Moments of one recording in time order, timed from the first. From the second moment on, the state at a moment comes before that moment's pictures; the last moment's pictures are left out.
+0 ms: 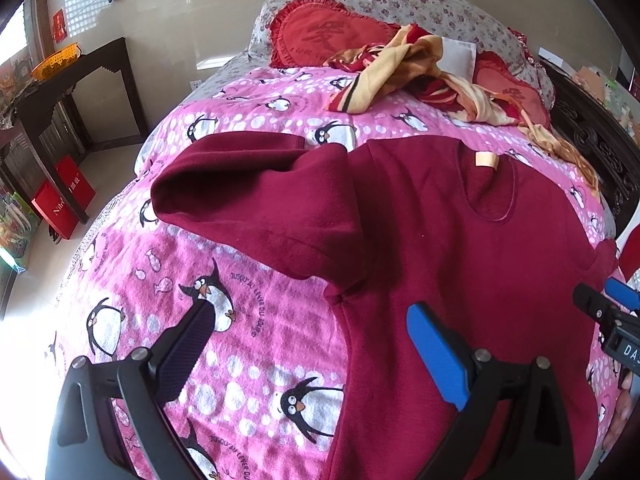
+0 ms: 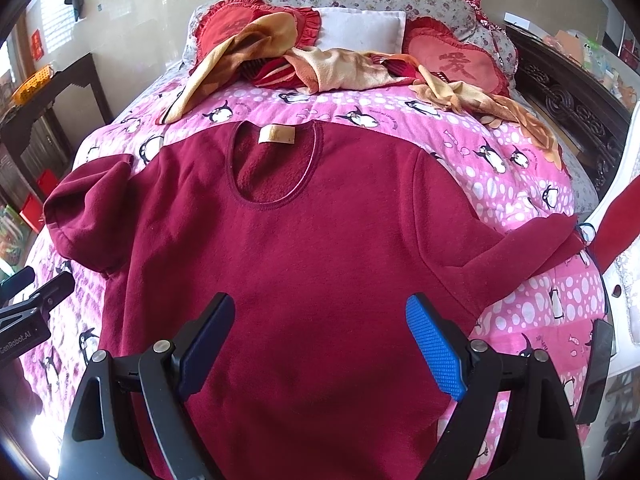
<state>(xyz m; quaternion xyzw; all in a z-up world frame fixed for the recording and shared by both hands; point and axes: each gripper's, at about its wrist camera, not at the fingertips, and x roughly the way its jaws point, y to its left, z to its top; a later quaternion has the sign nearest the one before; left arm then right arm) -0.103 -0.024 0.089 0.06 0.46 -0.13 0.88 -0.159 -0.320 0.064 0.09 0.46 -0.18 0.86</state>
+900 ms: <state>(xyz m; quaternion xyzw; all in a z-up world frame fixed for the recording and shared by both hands) -0.042 0.043 0.086 0.01 0.47 -0.05 0.88 -0.111 -0.280 0.065 0.08 0.47 -0.09 0.87</state>
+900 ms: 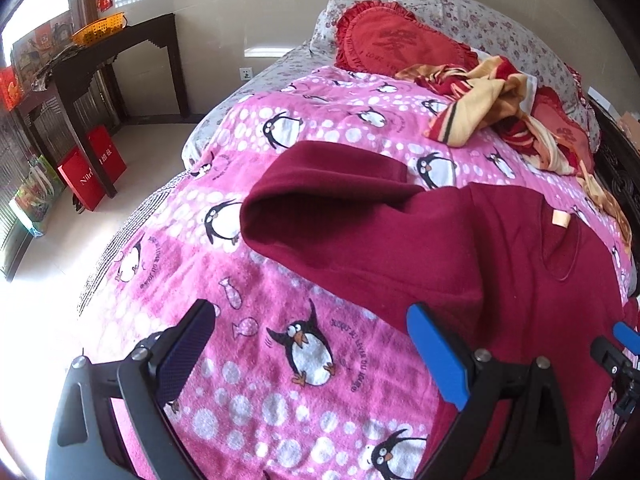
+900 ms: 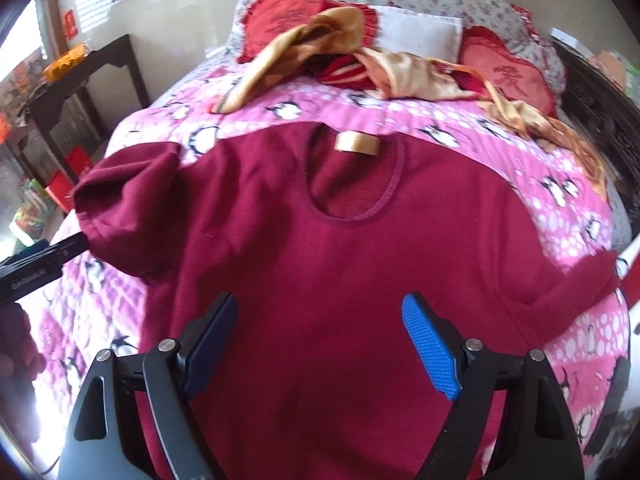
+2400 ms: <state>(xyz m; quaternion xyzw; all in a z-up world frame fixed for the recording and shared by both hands) 0.013 0.085 0.028 0.00 0.49 0.00 0.87 0.130 -0.168 -0.004 0.29 0.50 0.11 0.81</state>
